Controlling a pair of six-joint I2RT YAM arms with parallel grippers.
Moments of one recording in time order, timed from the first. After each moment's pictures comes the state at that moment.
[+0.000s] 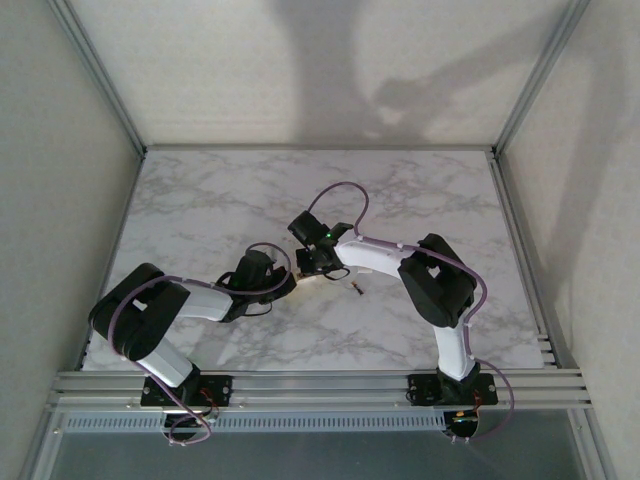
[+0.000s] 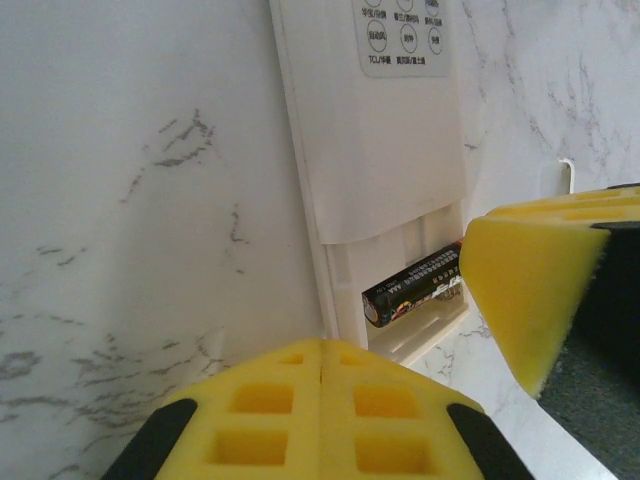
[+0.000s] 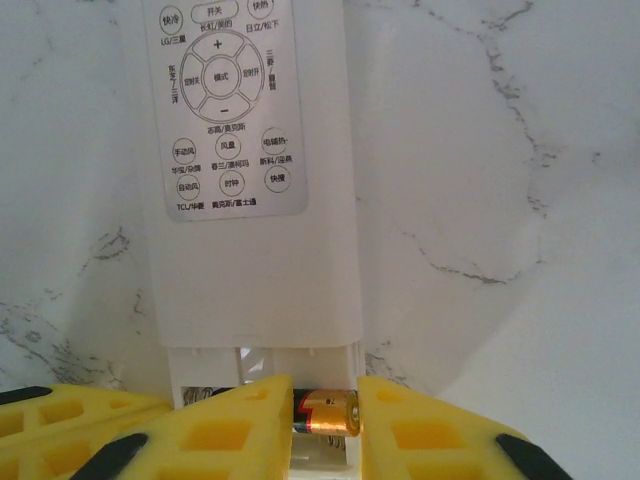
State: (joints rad) left arm -0.57 1.60 0.44 0.45 0.20 -0.96; right arm 0.88 1.99 1.38 -0.56 0.03 0.60
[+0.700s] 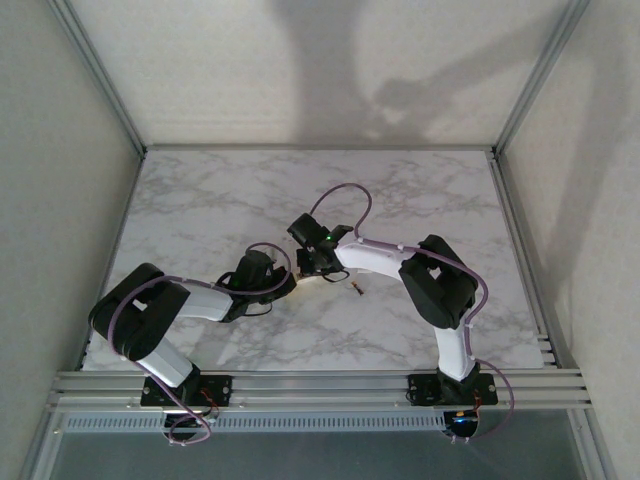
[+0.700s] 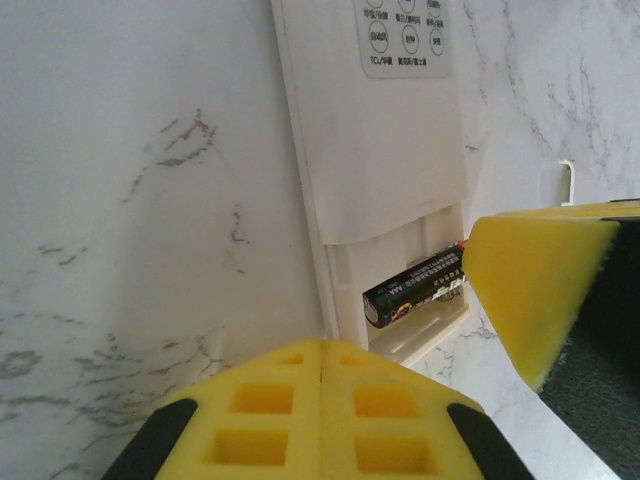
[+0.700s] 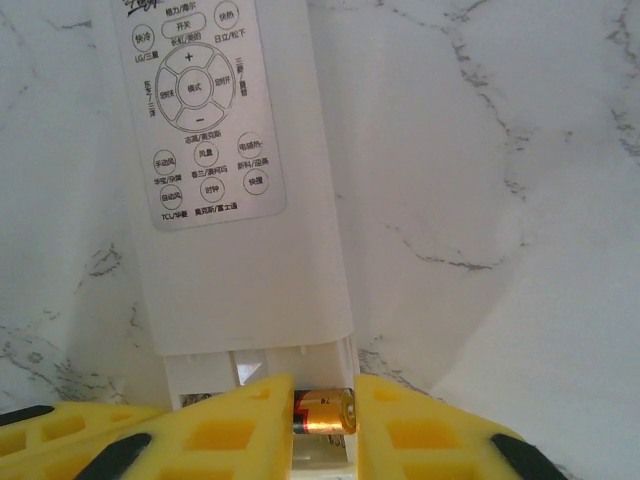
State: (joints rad) left arm -0.57 1.60 0.44 0.45 0.20 -0.96; right arm 0.89 1.98 1.36 -0.55 0.07 0.68
